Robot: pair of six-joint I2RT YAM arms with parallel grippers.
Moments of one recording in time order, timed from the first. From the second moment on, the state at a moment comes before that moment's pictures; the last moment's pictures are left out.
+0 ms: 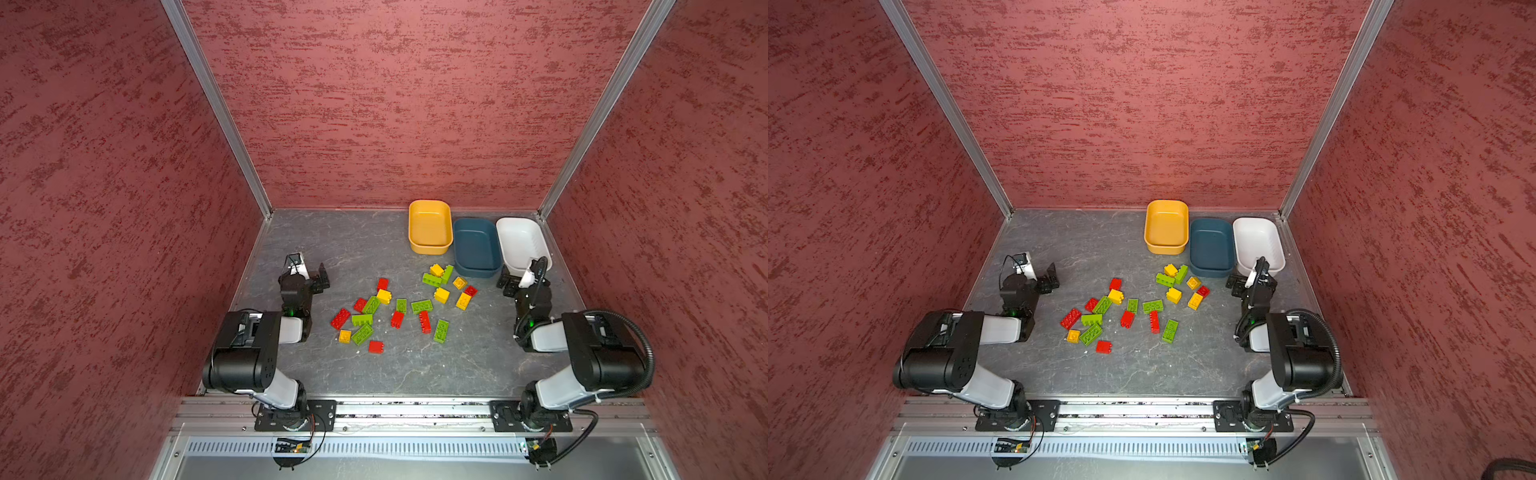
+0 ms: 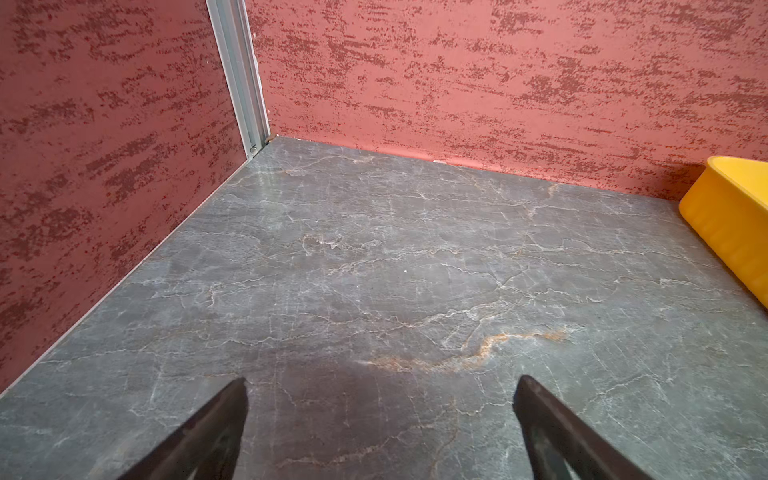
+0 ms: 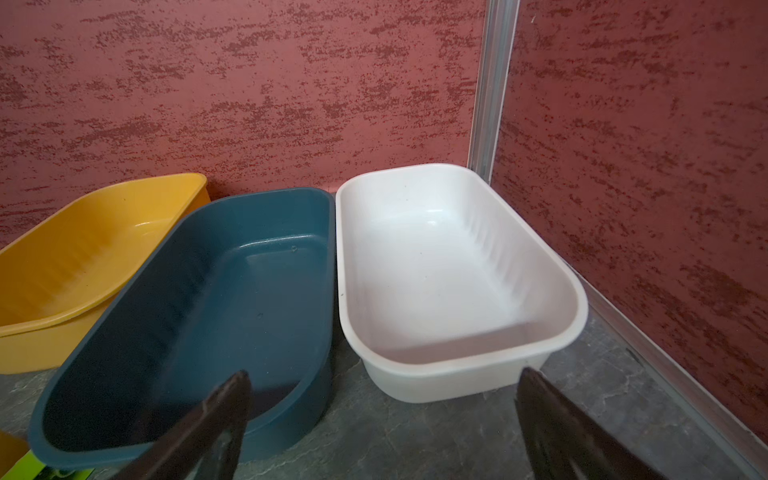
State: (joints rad) left arm 0.01 1.54 0.36 0.90 -0.13 -0.12; right arm -0.05 1.55 0.27 1.13 0.16 0.12
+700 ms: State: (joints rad) left arm 0.01 1.54 0.36 0.90 -0.13 -0.12; right arm -0.05 1.55 0.27 1.13 0.15 0.12
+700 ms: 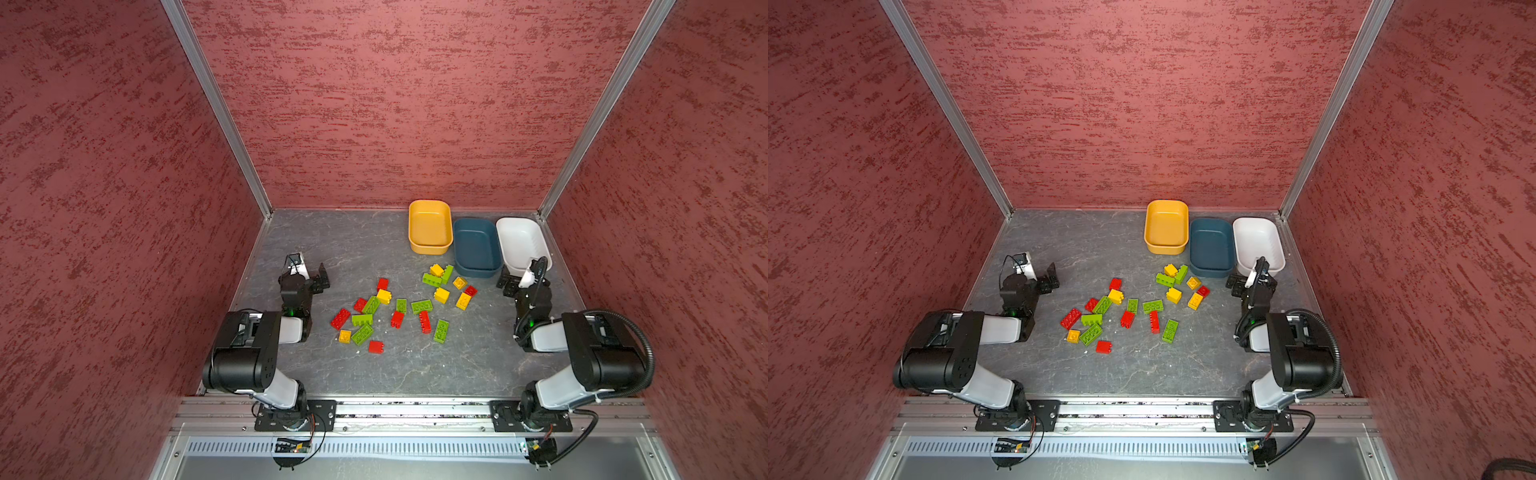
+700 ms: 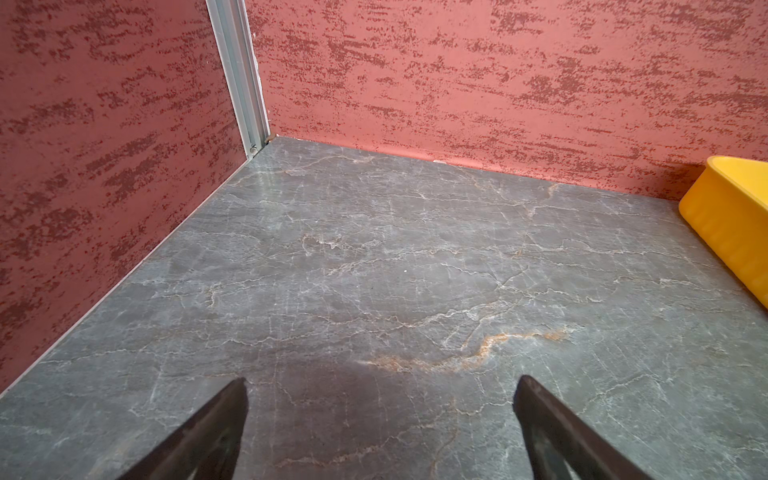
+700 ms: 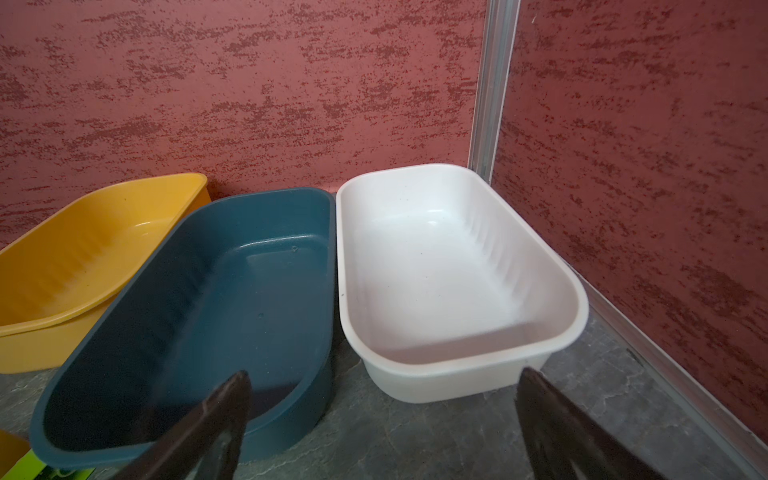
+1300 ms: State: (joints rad) left arm -0.09 1.39 0.52 0.63 -0.19 -0.07; right arm -0.05 1.34 0.51 0.67 0.14 0.17
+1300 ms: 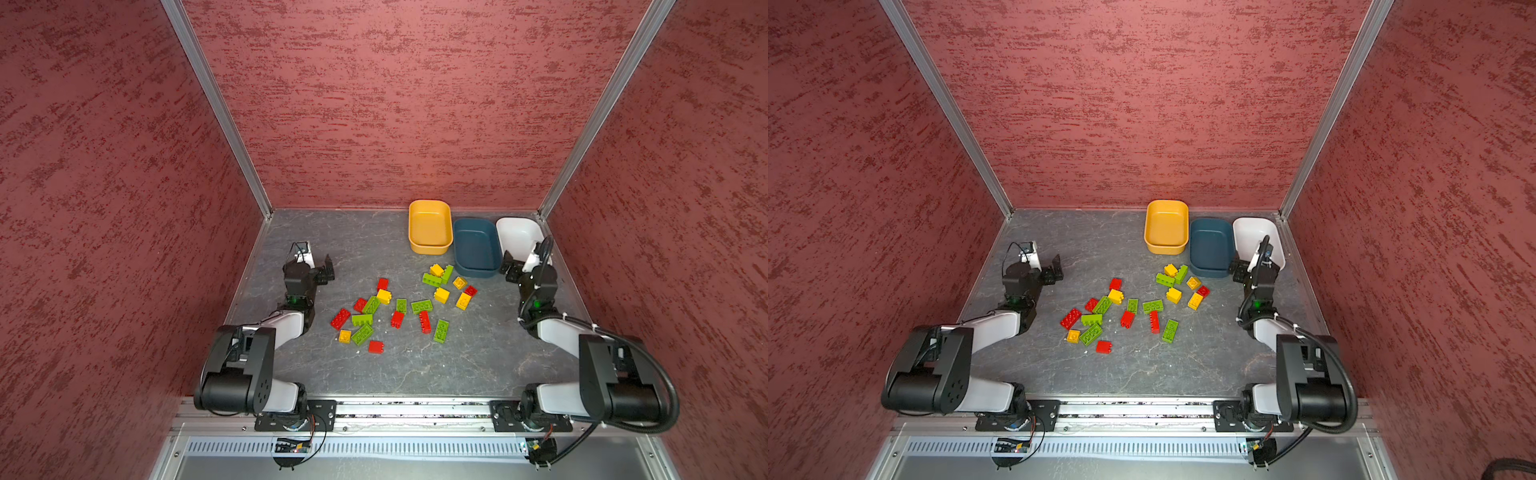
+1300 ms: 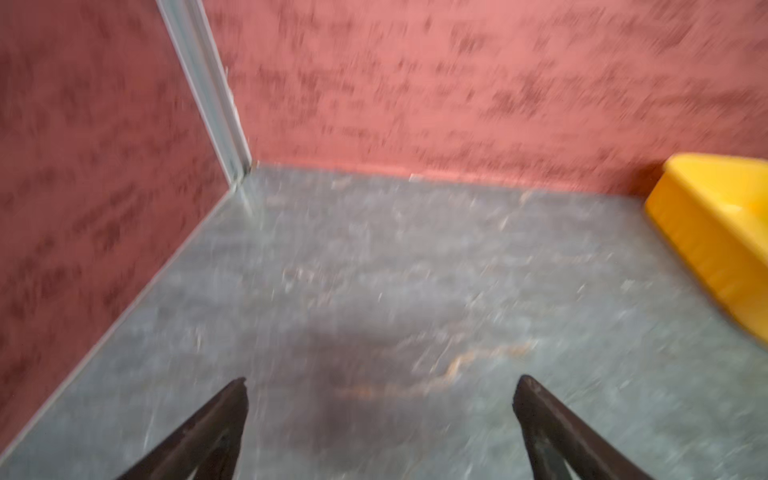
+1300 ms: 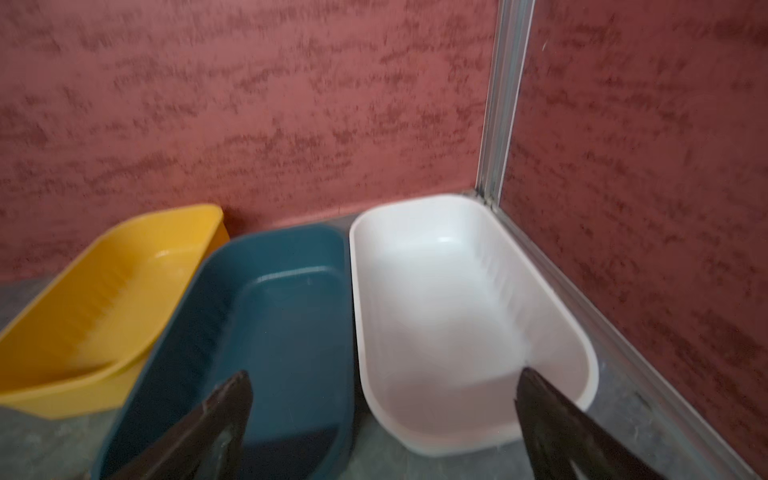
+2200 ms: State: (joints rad) left arm -0.32 1.63 1.00 0.01 -0.22 -0.52; right arm 0.33 1.54 0.80 -0.29 0.04 0.78
